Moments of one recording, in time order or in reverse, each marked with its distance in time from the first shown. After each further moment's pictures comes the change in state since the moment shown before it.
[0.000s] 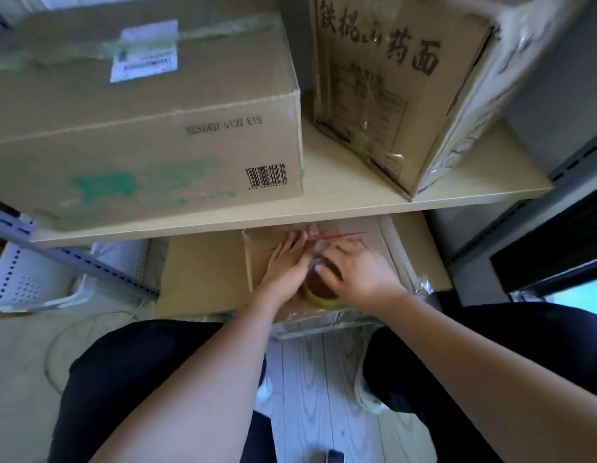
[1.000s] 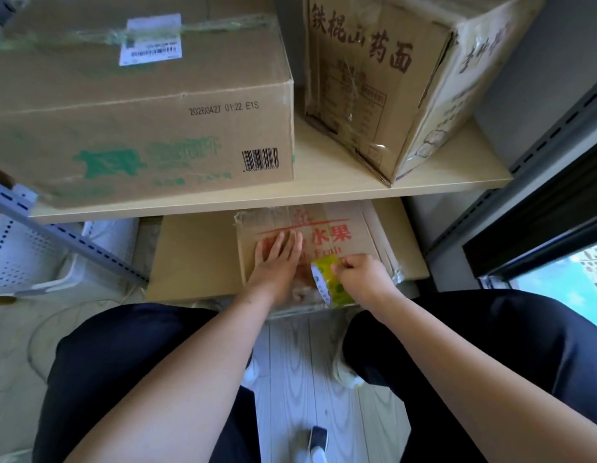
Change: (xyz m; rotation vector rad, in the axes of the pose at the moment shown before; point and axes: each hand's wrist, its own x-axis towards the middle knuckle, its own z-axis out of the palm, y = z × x) left_hand -0.028 -0.014 0.023 0.616 -0.086 0.116; right_hand -0.046 -0.031 -0.034 0.559 -0.188 0.697
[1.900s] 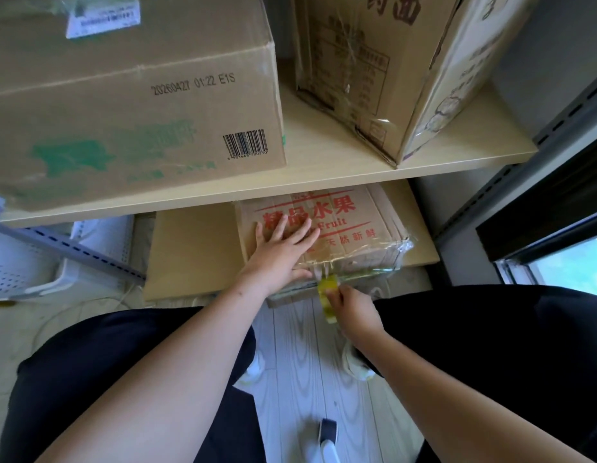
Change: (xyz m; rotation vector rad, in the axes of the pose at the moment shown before) left_hand 0.018 -0.006 -0.008 0.062 0.065 0.166; right_hand 0.013 0.066 0.072 -0.189 -0.058 0.076
